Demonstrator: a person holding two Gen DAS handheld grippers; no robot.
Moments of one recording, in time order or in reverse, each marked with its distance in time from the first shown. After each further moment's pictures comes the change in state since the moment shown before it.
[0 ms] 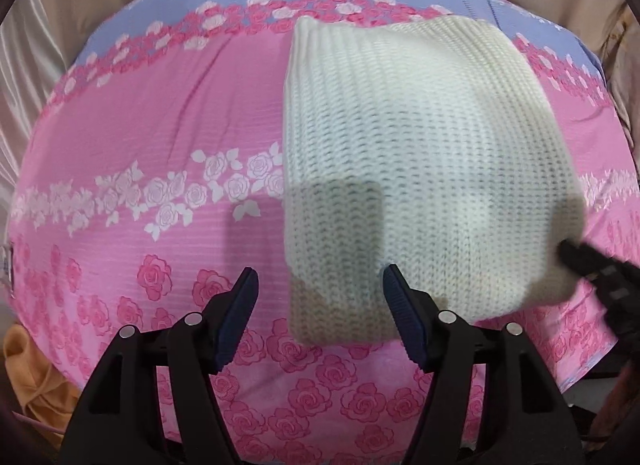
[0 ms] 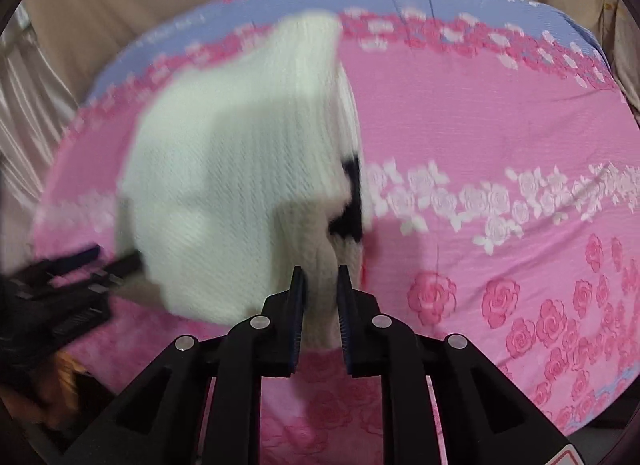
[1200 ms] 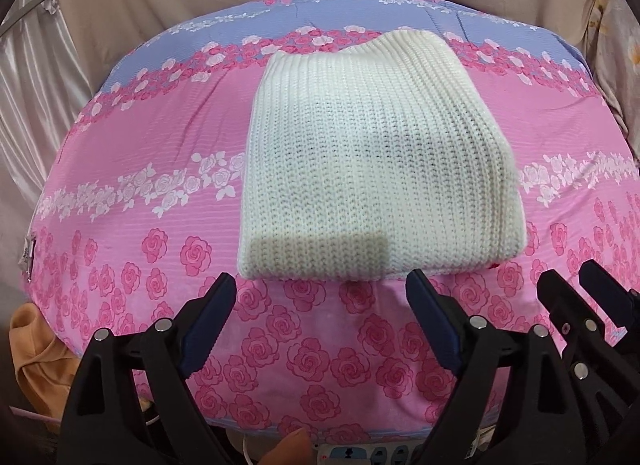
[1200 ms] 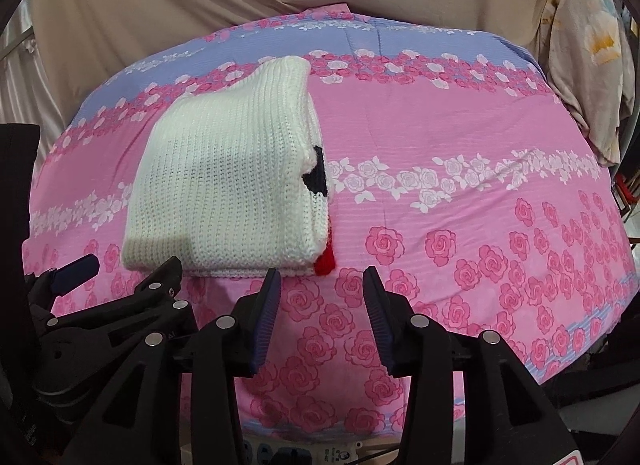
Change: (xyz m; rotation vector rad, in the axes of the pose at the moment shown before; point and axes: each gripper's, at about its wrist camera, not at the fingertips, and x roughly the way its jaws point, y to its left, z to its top) left arm -0.042 -0.057 -0.050 0.007 -0.145 0.081; right arm -0.085 0.014 -0.062 0.071 -0.218 -0.113
